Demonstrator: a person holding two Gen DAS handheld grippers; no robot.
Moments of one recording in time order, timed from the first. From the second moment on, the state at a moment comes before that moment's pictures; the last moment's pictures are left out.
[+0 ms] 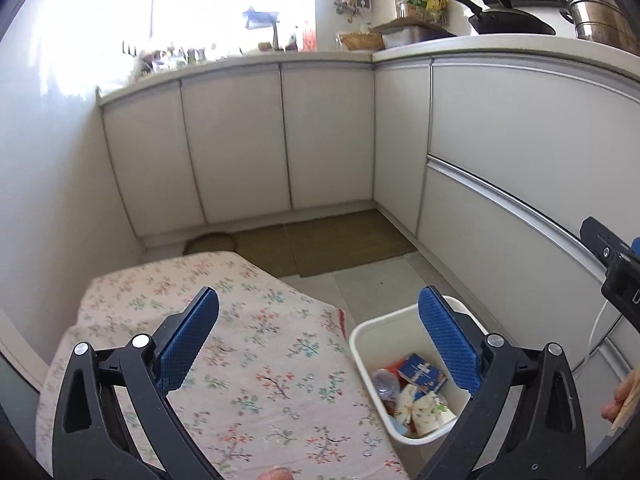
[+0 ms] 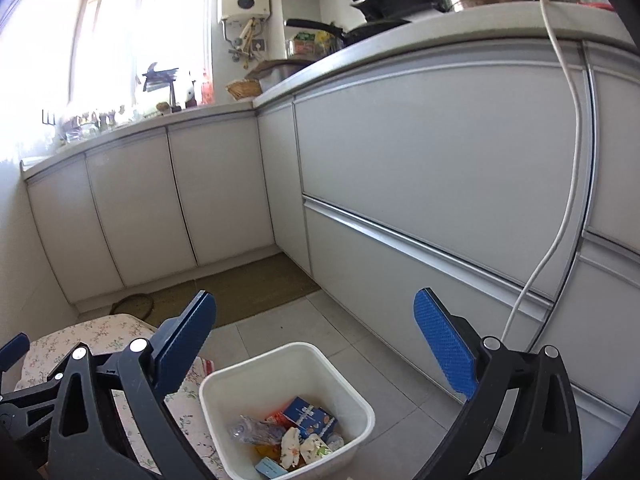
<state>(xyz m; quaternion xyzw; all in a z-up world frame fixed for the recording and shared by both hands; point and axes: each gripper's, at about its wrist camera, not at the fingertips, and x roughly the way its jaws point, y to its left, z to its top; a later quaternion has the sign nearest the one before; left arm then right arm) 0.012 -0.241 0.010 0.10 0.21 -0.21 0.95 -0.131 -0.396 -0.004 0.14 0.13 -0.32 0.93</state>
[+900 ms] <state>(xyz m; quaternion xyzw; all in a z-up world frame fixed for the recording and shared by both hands) -0.004 -0.029 0.042 0.01 0.21 -0.12 0.97 -0.107 -0.196 0.014 0.06 0.12 -0.21 0.97</state>
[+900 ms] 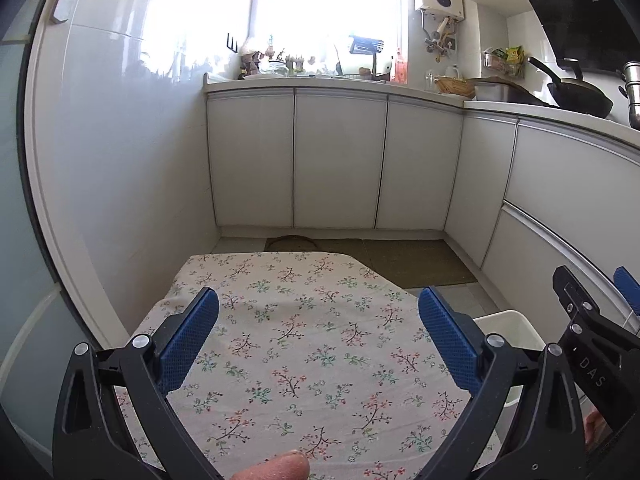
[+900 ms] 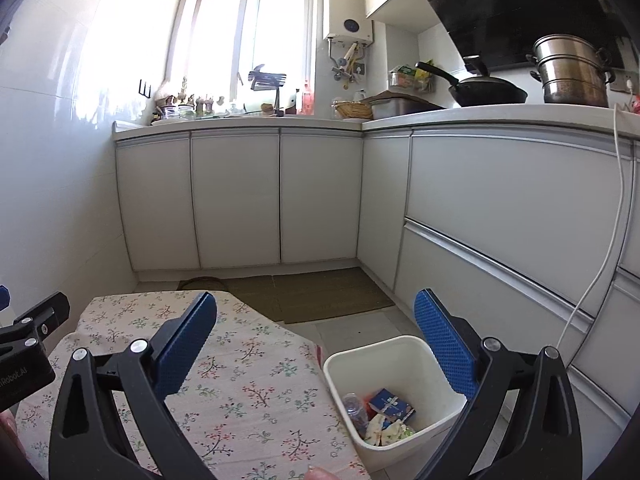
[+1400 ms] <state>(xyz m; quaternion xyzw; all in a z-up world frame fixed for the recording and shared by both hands) 0.005 0.020 0.031 0.00 0.24 -0.08 0.97 -0.088 -0.150 0.009 0.04 0.13 -0.17 0.98</state>
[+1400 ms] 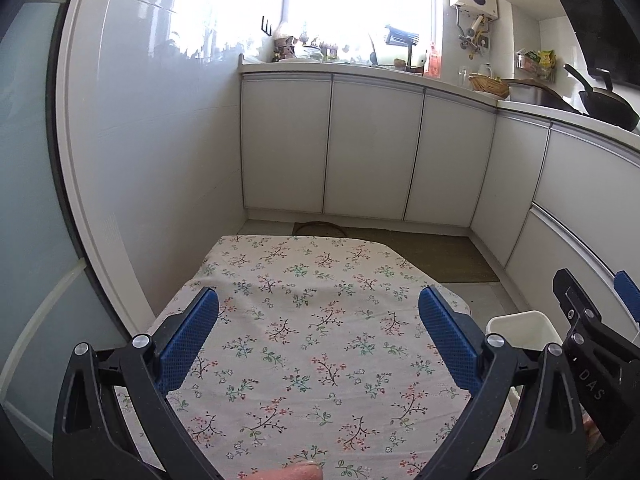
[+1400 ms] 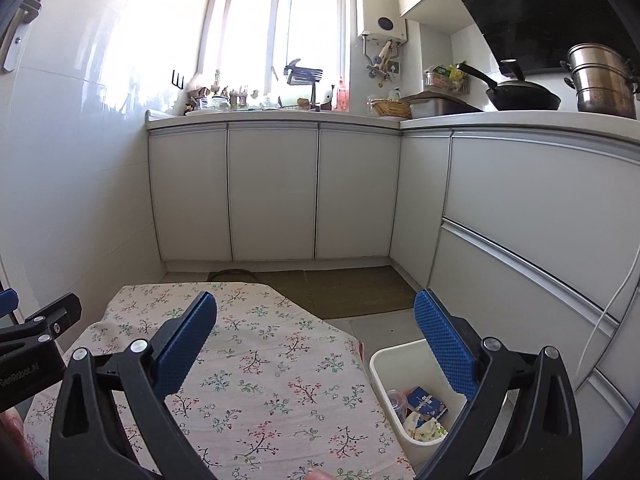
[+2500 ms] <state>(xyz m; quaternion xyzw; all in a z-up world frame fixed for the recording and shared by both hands) 0.005 -0.010 0.026 0.03 0.25 -0.10 0.96 -0.086 -0.173 0.004 0.05 0.15 -0.18 0.97</state>
